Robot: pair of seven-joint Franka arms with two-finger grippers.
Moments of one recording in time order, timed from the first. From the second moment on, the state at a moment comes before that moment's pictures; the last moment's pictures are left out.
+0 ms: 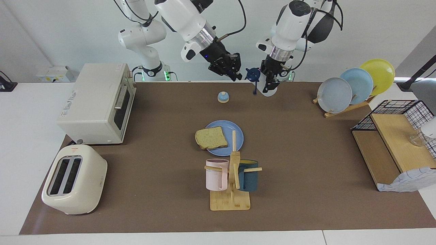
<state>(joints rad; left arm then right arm) -0.77 -0.37 0.21 -2.25 -0.05 1.97 0.92 0.37 -0.05 0.16 -1.82 0.51 2.13 0.71</state>
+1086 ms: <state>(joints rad) -0.80 -0.01 0.18 -1.97 0.21 1.89 0.71 -0.07 -0.04 0.05 -1.62 -0.01 1.50 0.12</state>
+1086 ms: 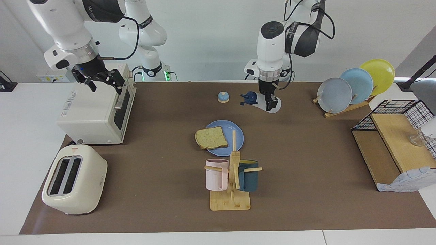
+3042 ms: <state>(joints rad) -1.12 0.75 0.17 -1.42 0.83 1.16 0.49 0.01 -0.03 -0.03 -1.59 -0.01 1.45 0.09</state>
